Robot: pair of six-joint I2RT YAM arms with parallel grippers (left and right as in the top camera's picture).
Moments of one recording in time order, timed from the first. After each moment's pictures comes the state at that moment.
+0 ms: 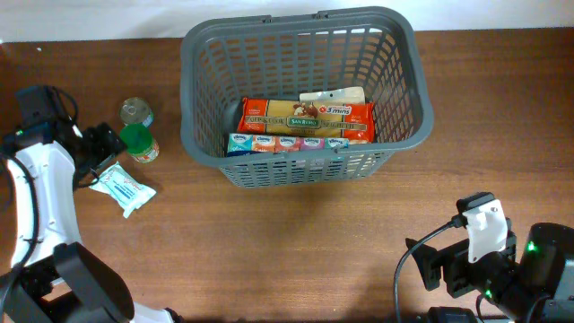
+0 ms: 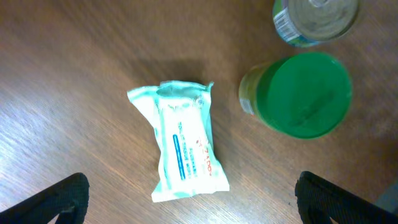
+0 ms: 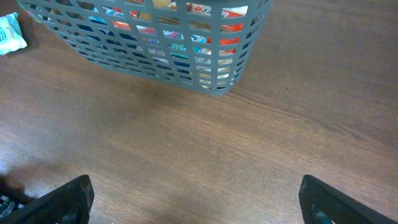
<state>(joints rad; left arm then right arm) 0.42 1.69 1.41 -0.96 -0.03 -0.31 -0.08 0.61 1.12 -1.30 -0.36 -0.26</state>
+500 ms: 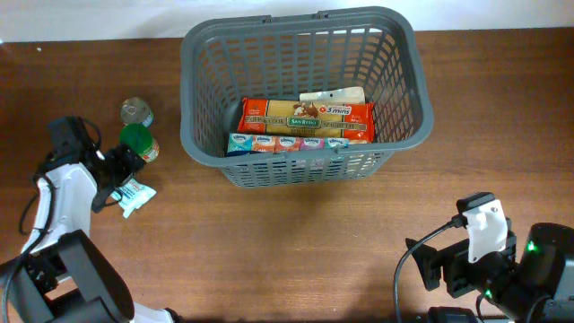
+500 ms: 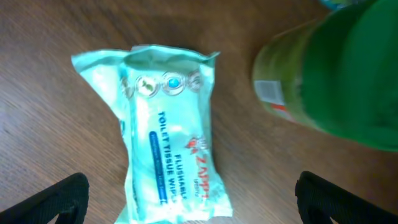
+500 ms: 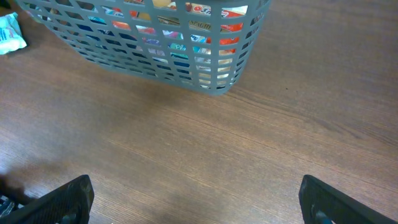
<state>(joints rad) 0.42 1.69 1.11 -0.65 0.03 -0.38 -0.08 0.61 1.12 -1.30 -0.36 -0.26</state>
